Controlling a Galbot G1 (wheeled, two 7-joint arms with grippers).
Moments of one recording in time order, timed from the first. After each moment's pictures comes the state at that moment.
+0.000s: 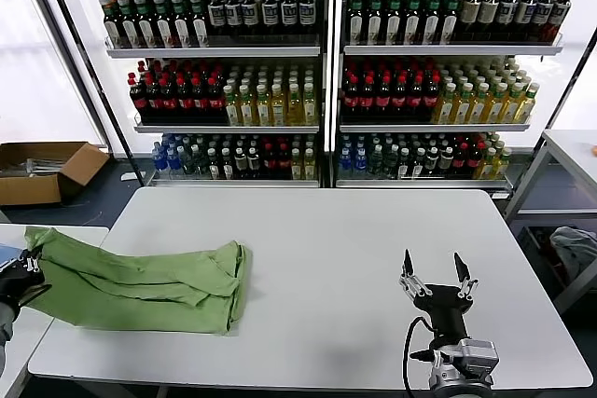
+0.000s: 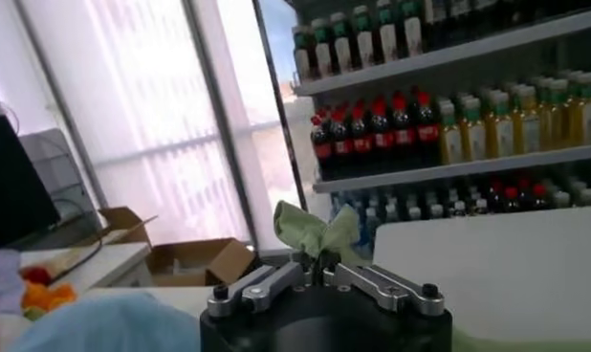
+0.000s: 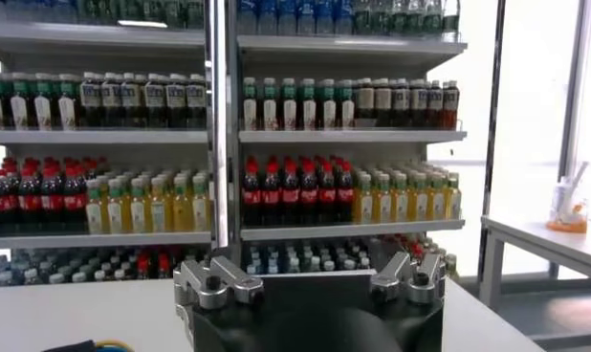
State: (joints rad) left arm 1.41 -0.94 -1.00 -1.79 -0.46 0.35 0.05; right arm -1.56 1.32 0.42 2.31 0.16 -0.27 0.38
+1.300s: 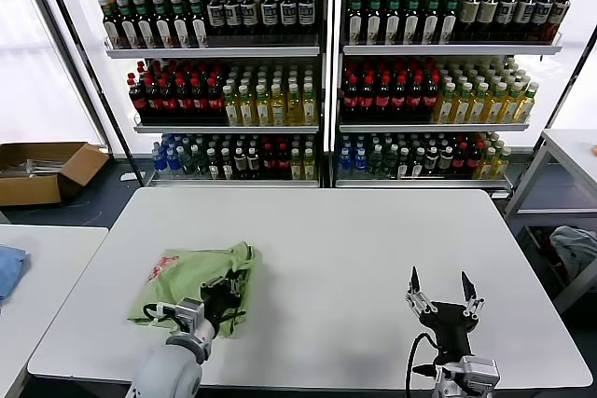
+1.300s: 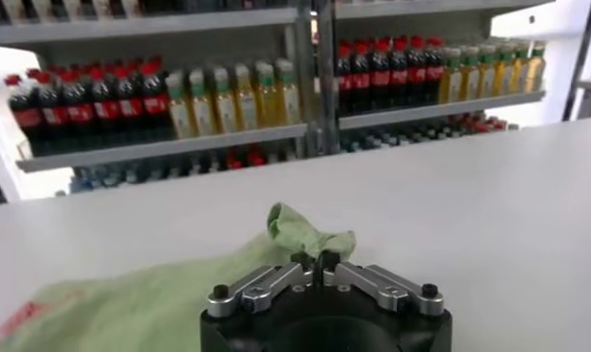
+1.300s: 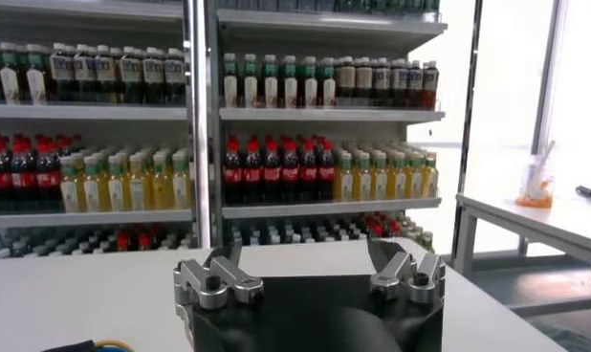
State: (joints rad) left arm 1.29 -1.29 -0.35 -1.92 -0.17 0.45 0.01; right arm -1.63 1.36 0.43 2.28 0.13 -0.22 0.38
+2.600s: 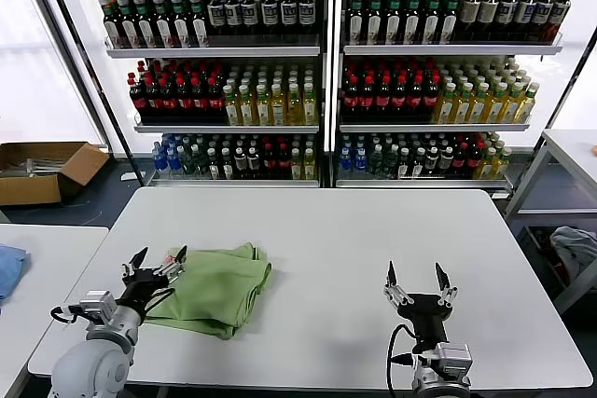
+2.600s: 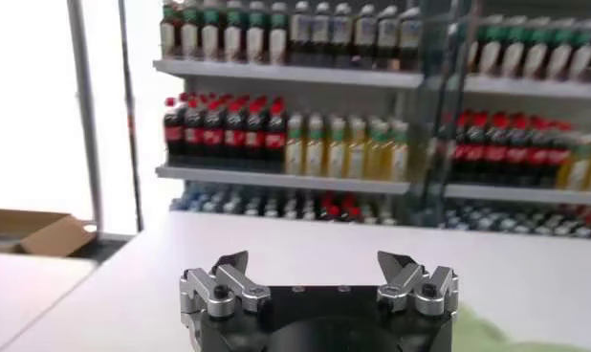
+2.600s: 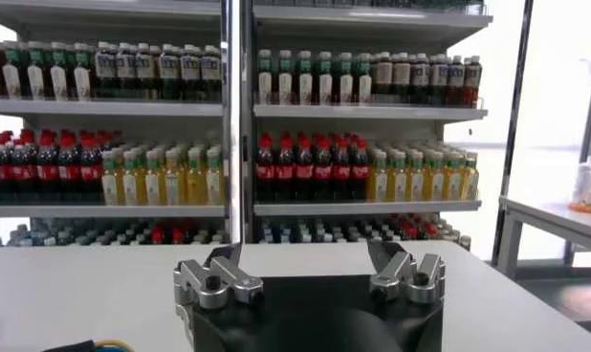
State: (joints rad) left arm 1.33 -1.18 -0.67 -1.92 -0.48 0.37 -0.02; right arm -1.53 1.32 0.34 2.22 0.14 -0.25 0.38
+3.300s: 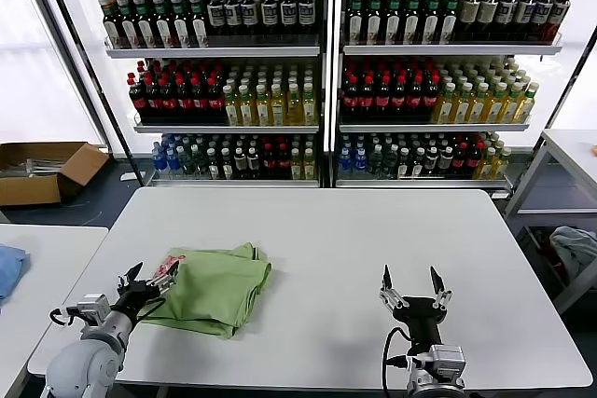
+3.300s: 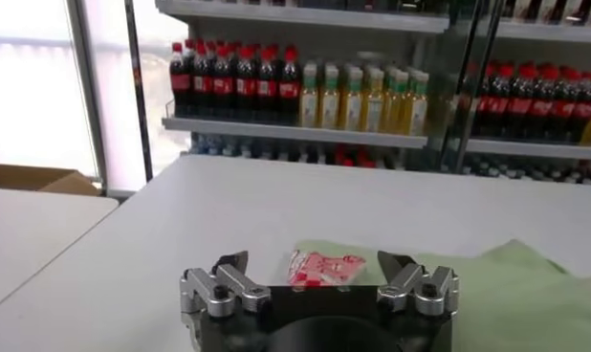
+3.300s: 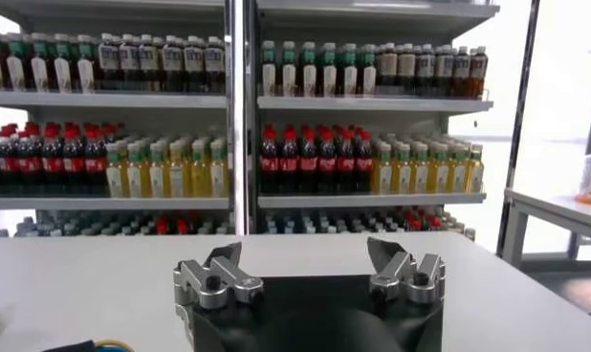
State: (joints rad) left arm 1.30 -1.14 -0.67 -1.76 -0.51 0.38 0.06; right arm -1.54 1.33 0.33 2.20 0.13 -0.24 0.38
